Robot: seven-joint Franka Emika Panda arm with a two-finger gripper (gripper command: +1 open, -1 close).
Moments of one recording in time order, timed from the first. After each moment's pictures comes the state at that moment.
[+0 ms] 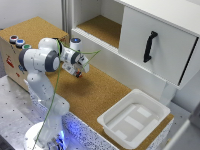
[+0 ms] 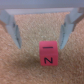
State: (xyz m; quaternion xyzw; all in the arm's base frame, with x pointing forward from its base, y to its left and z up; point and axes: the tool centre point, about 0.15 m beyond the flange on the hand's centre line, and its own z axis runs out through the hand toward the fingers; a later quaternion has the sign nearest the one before) arm 0.404 0.189 0.266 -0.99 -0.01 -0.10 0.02
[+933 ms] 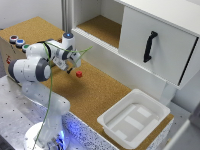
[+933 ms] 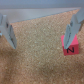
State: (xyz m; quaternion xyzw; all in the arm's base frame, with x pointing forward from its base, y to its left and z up) arm 0.370 0.217 0.278 -0.99 -0.02 -0.10 0.12
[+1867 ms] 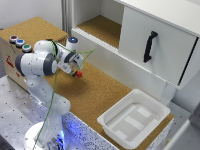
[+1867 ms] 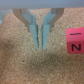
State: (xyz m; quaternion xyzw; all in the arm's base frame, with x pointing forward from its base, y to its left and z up) arm 0.391 0.227 0.240 -0.99 -0.06 -0.09 0.11
